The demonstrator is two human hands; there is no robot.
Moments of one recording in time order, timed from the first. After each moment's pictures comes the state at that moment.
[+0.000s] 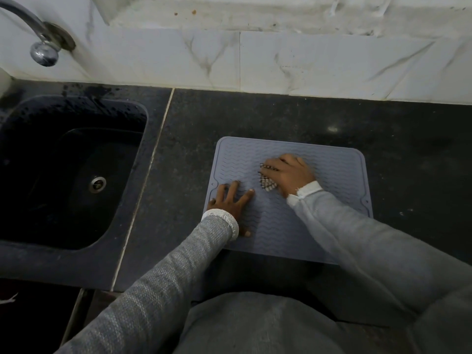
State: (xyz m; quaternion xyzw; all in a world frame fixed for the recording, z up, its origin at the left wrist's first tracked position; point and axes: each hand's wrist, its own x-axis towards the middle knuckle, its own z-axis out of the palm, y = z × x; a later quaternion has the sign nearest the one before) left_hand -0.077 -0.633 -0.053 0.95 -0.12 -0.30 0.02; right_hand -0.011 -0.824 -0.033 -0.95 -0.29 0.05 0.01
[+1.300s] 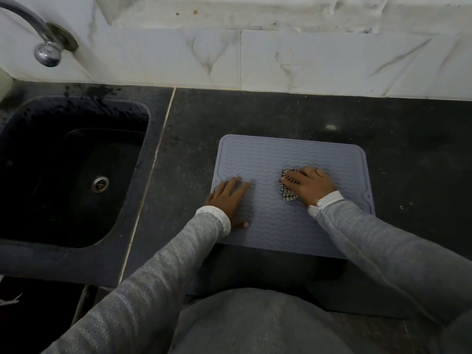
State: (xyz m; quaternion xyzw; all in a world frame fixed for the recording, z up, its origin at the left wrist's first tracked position) left_hand -0.074 -0.611 -0.060 0.95 -0.13 -0.25 0.12; right_hand -0.042 -0.859 -0.036 -0.95 -0.27 0.10 -0.10
